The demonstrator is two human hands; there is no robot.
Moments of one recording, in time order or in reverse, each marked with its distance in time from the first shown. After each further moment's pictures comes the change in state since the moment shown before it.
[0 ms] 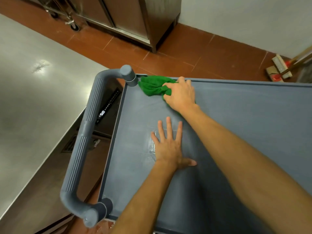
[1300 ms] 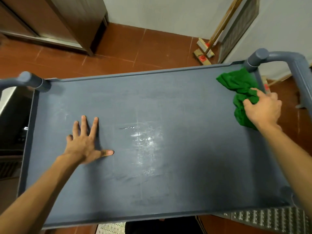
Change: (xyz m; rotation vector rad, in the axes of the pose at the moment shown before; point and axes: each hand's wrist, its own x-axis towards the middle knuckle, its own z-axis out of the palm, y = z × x) left_hand -0.013 0.023 0.000 0.196 0.021 -0.058; right_hand -0.281 0.458 -0.143 0.001 0.357 0.867
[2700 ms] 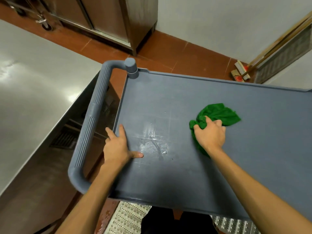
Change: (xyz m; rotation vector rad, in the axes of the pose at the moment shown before) left_hand -0.055 -0.164 0.058 -0.457 0.087 -0.156; right_hand -0.299 -0.285 0.118 0.047 -0.211 -0.205
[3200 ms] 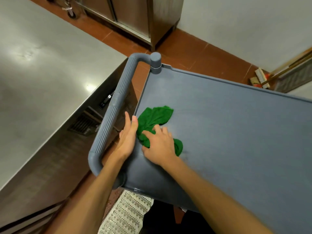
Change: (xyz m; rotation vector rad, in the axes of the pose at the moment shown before) left_hand 0.002 -0.030 0.001 -1.047 0.006 -0.045; right_hand -0.128 -0.121 0.070 -0.220 -0.348 -0.826
